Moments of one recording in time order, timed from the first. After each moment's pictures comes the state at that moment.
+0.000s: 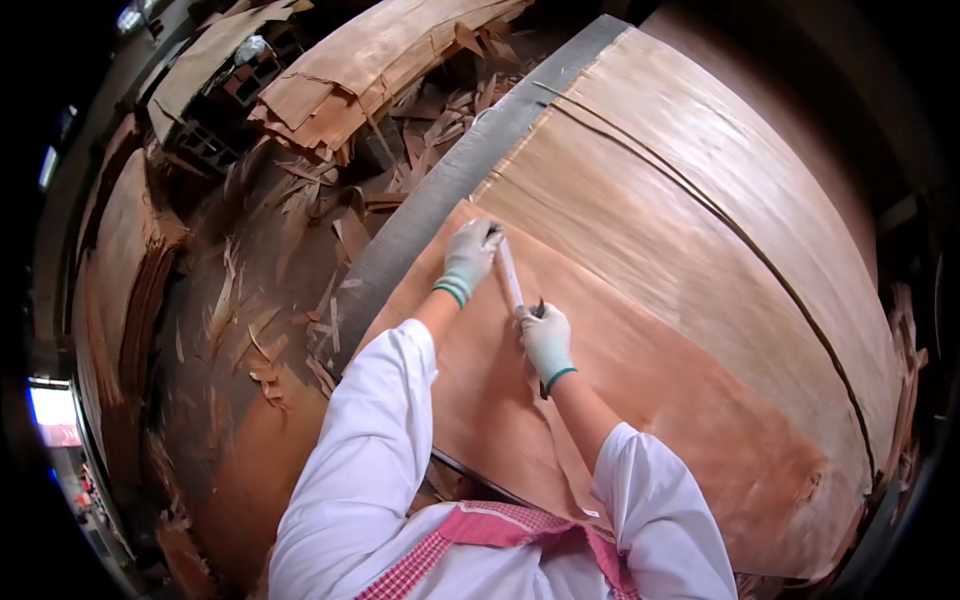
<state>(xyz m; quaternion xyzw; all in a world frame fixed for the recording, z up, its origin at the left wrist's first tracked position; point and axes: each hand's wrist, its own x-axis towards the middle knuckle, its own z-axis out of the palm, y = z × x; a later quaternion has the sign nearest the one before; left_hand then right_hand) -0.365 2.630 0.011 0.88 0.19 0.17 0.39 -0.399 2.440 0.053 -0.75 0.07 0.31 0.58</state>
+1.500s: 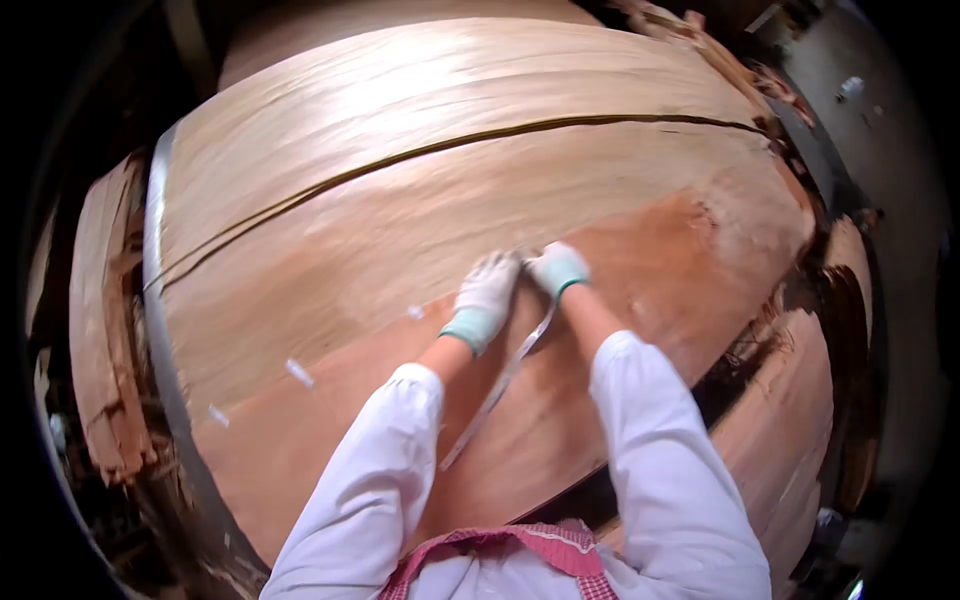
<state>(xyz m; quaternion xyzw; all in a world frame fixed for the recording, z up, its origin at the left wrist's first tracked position) -0.268 2.122 0.027 0.85 -0.41 -0.03 0.33 -0.287 1.973 0.093 -0.93 0.31 0.12 0.12</state>
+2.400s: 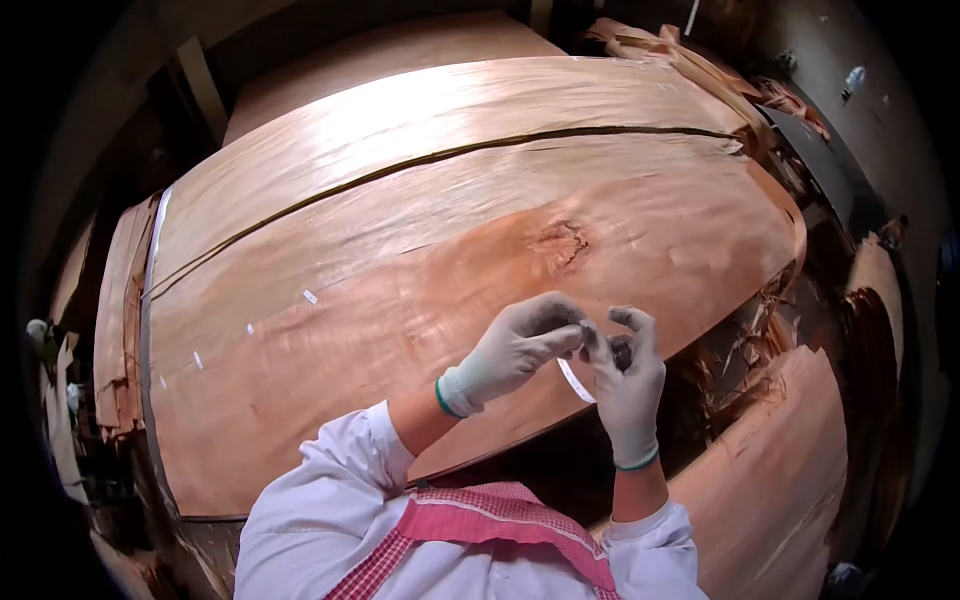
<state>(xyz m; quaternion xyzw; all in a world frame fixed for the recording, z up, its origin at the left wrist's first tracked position) -0.510 1.745 0.267 0.45 -0.30 -0.42 0.73 -0.624 1.628 0.289 -0.80 0.20 -0.29 0.49</state>
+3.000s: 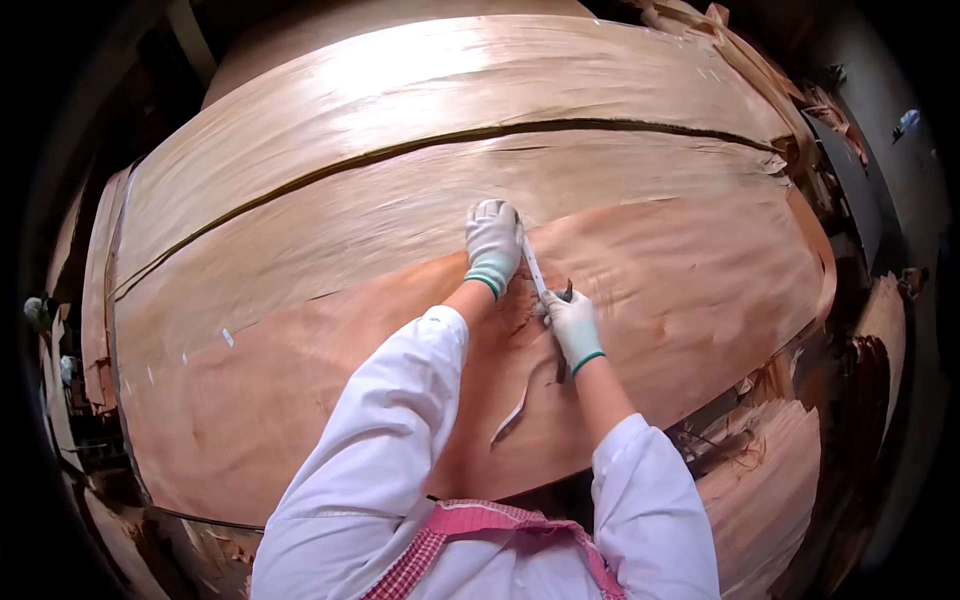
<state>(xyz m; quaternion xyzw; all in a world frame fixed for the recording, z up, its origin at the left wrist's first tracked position) -0.245 1.472 0.052 0.91 -0.21 0.17 0.32 -0.395 1.379 0.071 -0.68 0.35 -0.03 0.64</state>
